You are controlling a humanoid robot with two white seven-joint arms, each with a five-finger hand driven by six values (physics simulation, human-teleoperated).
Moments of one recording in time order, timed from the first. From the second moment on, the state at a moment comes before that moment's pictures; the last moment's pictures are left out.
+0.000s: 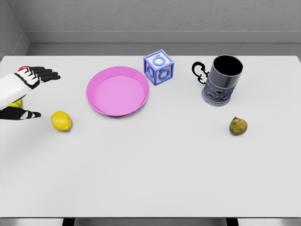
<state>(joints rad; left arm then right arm) -0.08 1.01 -0.14 -1.66 -0.22 -0.61 -0.16 -0.02 0.00 -0.31 0.13 0.30 -0.12 -0.20</state>
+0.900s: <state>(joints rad) -0.24 0.82 -0.25 -1.53 -0.54 -0.61 -0.46 -0.02 0.00 -0.31 0.13 0.30 -0.12 -0.20</state>
